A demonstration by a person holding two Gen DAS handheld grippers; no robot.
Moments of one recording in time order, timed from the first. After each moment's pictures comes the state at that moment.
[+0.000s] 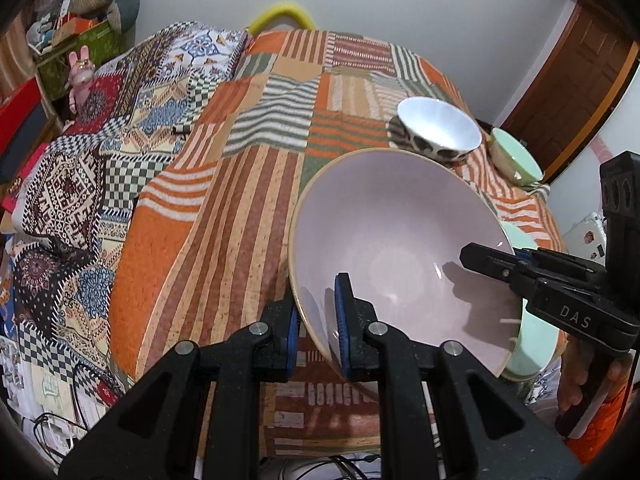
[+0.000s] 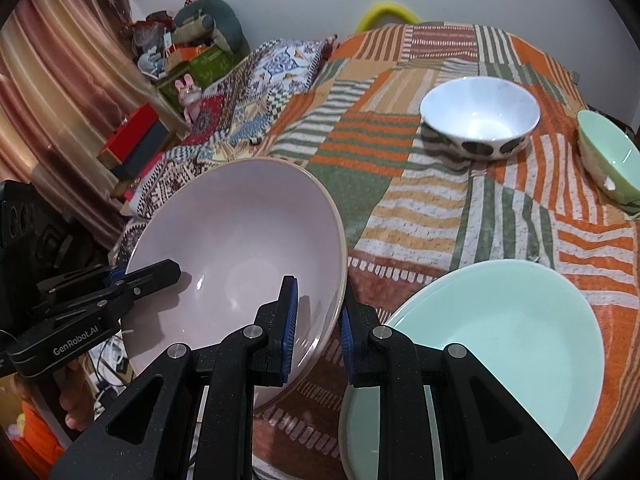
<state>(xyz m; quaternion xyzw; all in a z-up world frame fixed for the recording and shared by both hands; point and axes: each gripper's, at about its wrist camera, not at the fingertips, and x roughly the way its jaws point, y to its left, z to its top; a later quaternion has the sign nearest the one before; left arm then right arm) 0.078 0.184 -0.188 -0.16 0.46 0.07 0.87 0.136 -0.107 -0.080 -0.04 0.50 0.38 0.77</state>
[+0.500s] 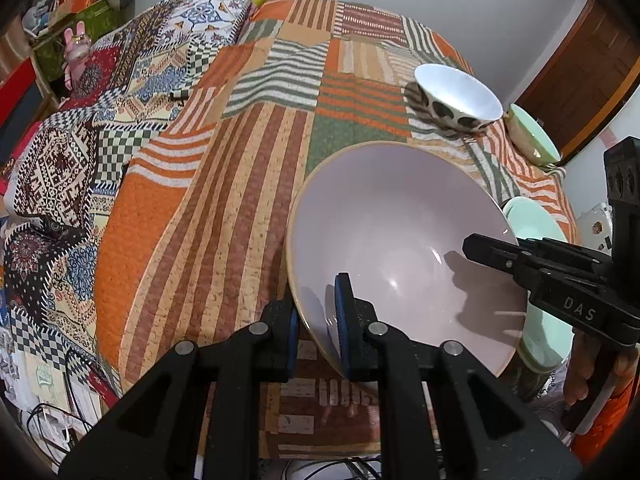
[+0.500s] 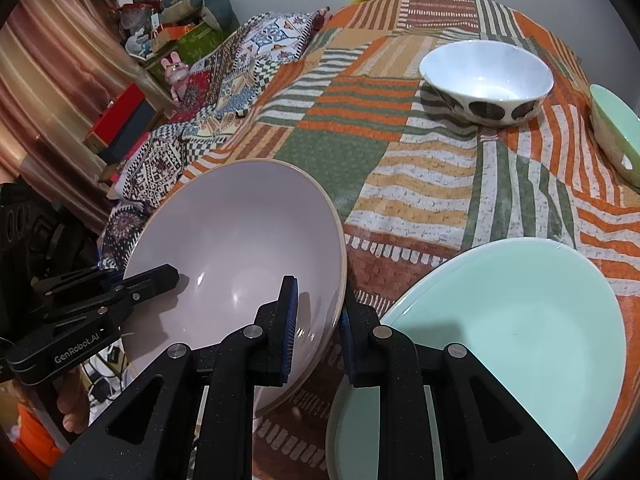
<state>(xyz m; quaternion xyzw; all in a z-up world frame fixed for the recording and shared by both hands) 0.085 0.188 -0.223 -0.17 0.50 0.07 0.84 0.142 -0.102 -0.107 -0.06 0.54 0.37 0.75</state>
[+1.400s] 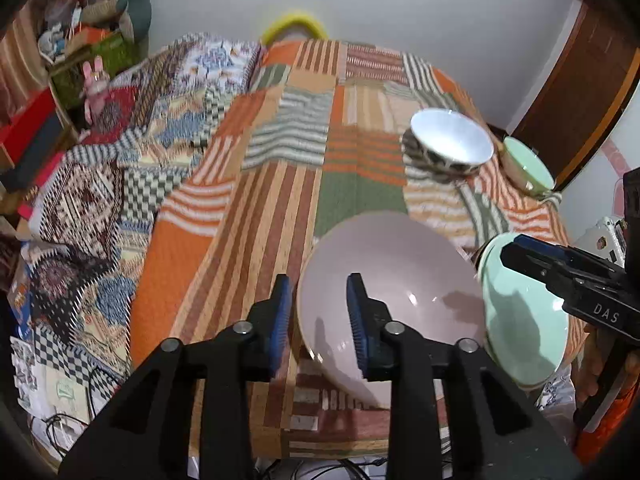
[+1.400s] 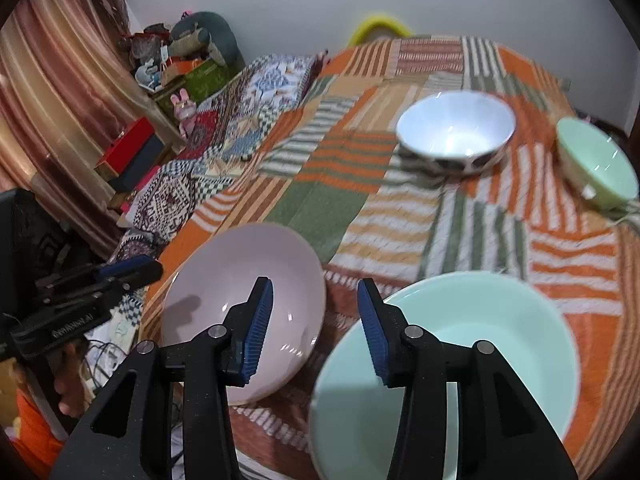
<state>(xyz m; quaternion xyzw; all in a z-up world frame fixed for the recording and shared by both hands) 0.078 0.188 -0.166 -0.14 0.44 0.10 0.88 0.143 -0.134 -0.061 -0.04 0.48 0.37 0.80</state>
